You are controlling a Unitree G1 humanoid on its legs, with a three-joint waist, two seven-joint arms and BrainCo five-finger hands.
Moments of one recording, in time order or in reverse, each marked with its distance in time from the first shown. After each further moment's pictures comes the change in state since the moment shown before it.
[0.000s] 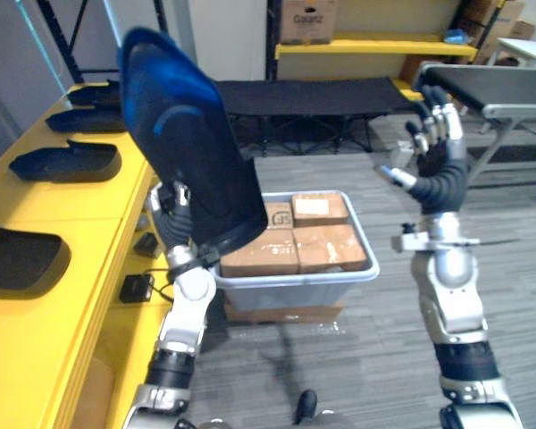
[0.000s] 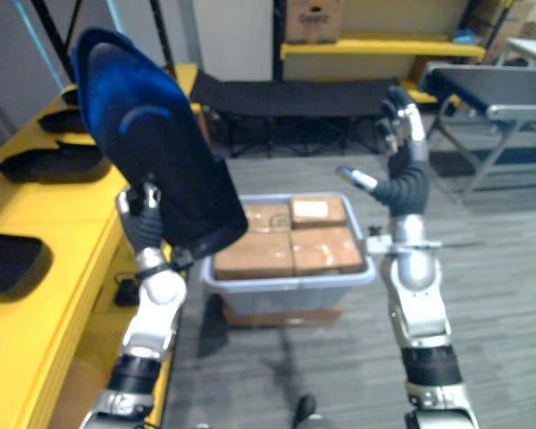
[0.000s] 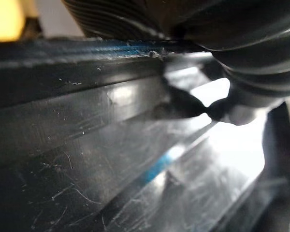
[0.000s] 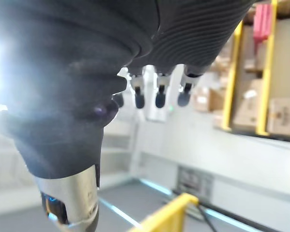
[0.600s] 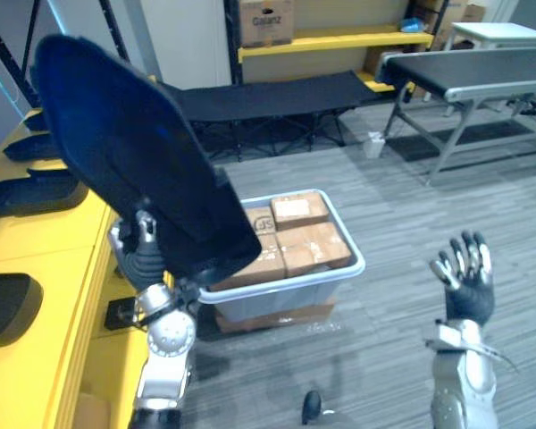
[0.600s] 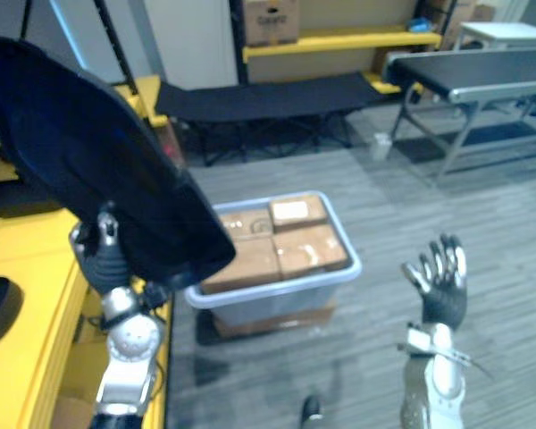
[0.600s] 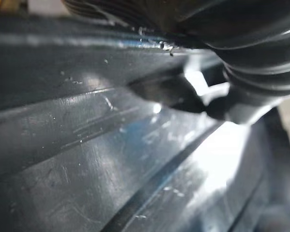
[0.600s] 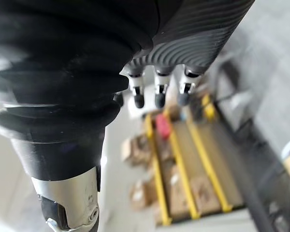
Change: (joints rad) left arm 0.365 -0.015 0.042 -0.306 -0.194 -0.210 -0.110; right arm 0.554 0.267 -0.182 0.023 0.182 -0.027 0.018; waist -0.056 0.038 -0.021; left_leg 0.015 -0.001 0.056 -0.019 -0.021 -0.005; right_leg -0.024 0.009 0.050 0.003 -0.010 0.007
